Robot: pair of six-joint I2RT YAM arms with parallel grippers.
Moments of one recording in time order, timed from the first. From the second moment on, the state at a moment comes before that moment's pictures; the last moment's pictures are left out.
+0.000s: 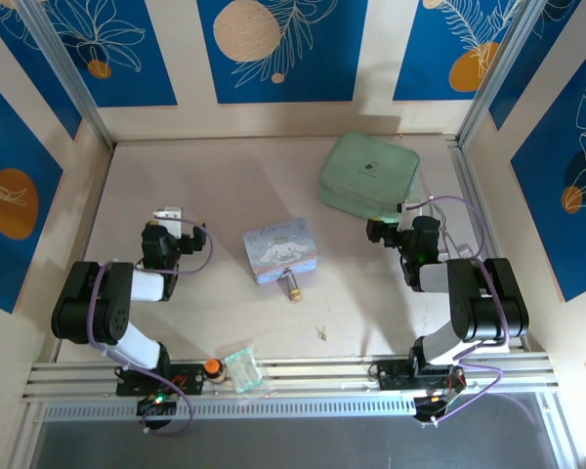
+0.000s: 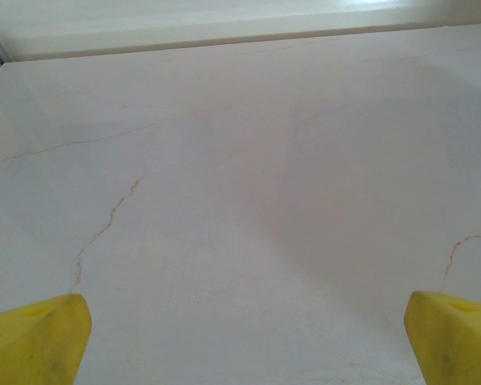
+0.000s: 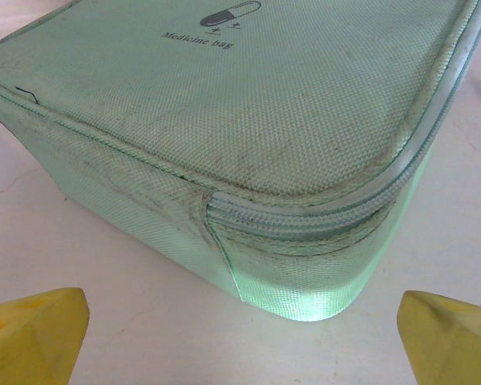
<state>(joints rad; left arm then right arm) -0.04 1.56 0.36 0.85 -0.05 0.03 0.01 1.53 0.40 0.71 -0.16 0.09</state>
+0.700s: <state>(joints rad) -0.04 1.55 0.36 0.85 -0.04 0.04 0.01 1.52 0.40 0.70 -0.15 0.09</state>
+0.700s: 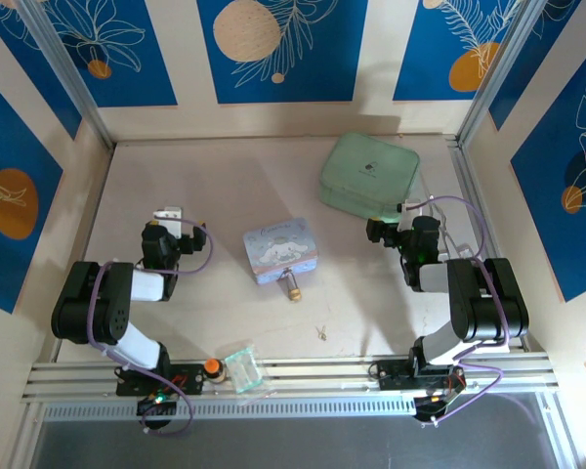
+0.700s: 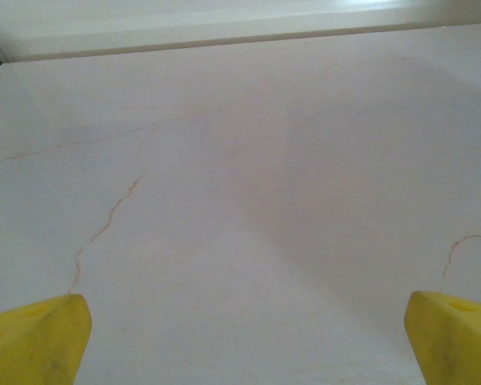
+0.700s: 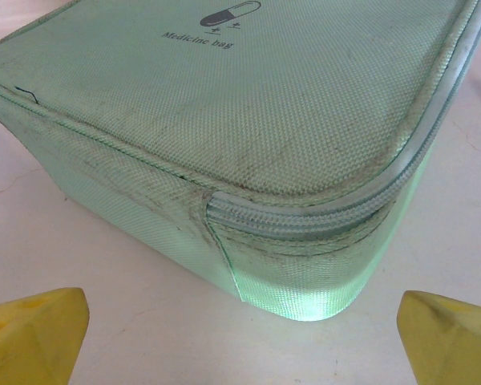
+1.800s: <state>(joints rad) -0.31 0.95 0.58 -0.22 0.14 -0.66 0.25 1.12 0.68 -0.40 -0.37 0.39</state>
